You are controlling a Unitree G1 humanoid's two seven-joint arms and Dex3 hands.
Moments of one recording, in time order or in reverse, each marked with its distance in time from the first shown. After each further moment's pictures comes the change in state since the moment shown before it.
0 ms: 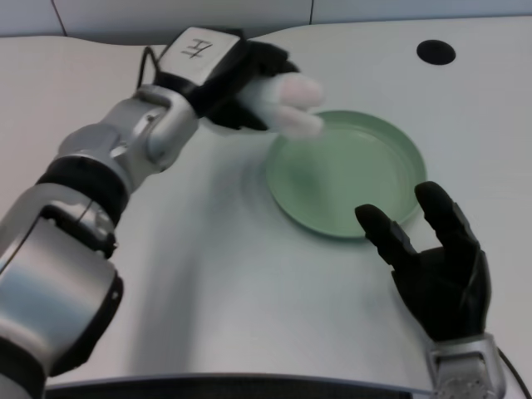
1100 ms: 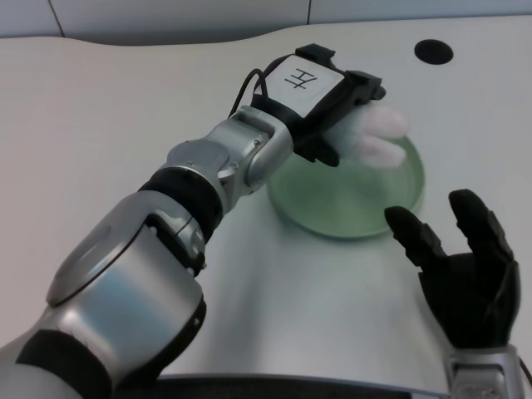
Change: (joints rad) left arm -0.048 -0.222 -0.121 0.071 0.097 0.207 0.017; right arm 0.033 -0.002 -0.045 -0.034 0.051 -0.080 0.066
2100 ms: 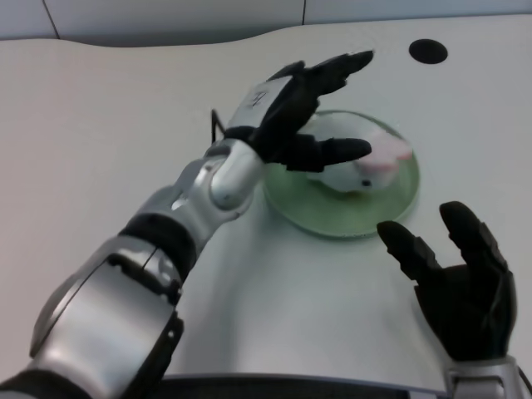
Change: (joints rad) left arm 0.199 0.023 0.333 -0.043 -0.389 -0.294 -0.167; right arm 0.051 0.000 0.046 -0.041 -0.010 0.021 -0.024
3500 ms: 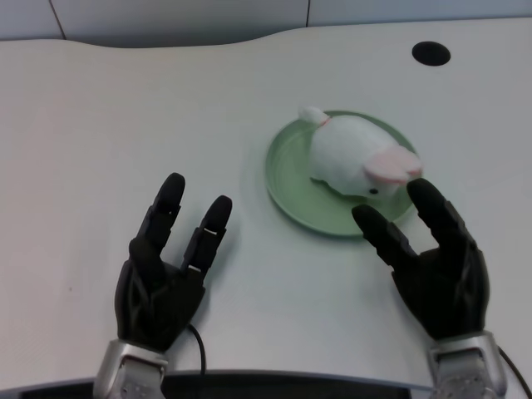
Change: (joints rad) left arm 0.605 -0.142 0.776 -0.259 -1.083 0.280 -1.251; right arm -0.115 -0.030 -0.008 0.151 -0.089 0.020 -0.104
